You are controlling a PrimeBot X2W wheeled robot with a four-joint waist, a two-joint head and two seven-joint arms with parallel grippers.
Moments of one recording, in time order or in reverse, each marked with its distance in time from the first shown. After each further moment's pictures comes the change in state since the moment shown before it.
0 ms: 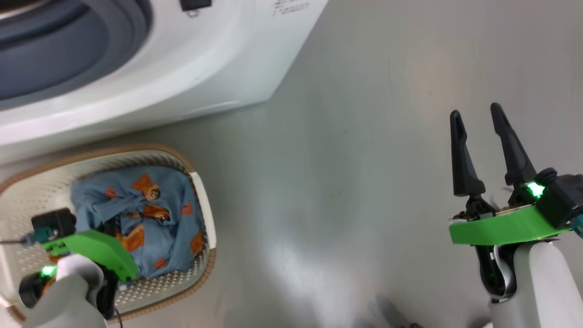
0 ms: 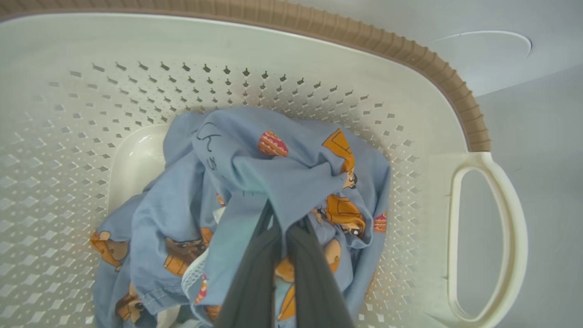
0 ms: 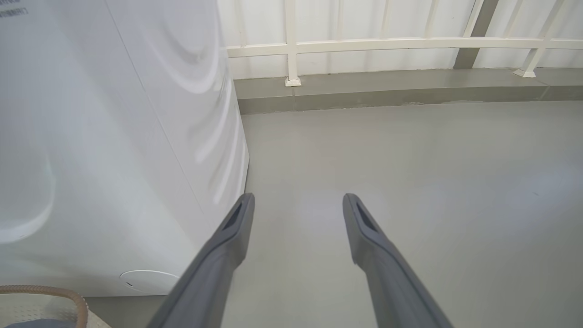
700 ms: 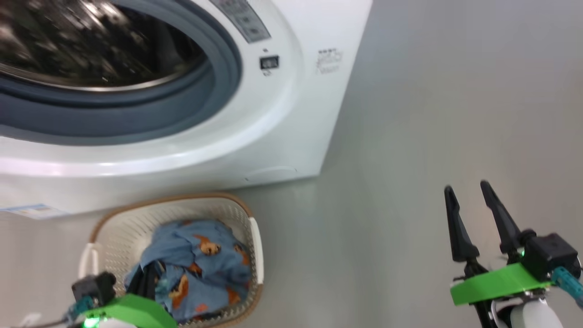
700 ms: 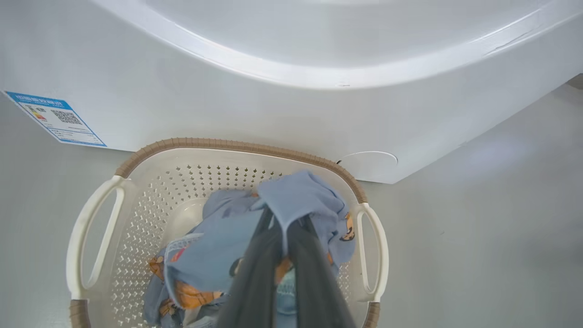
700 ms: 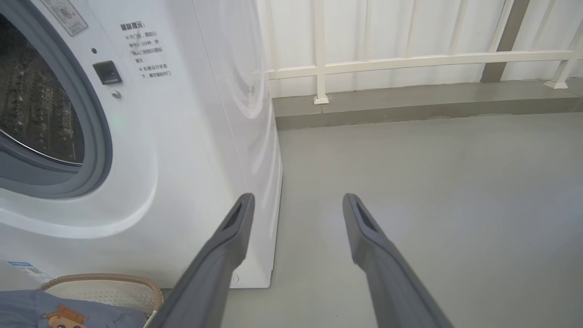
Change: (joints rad) left arm 0.411 -0.077 0.184 -0.474 0.188 0.058 -0.077; right arm 0.191 0.000 -0.018 0.067 -0.031 0.000 0.000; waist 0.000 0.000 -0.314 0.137
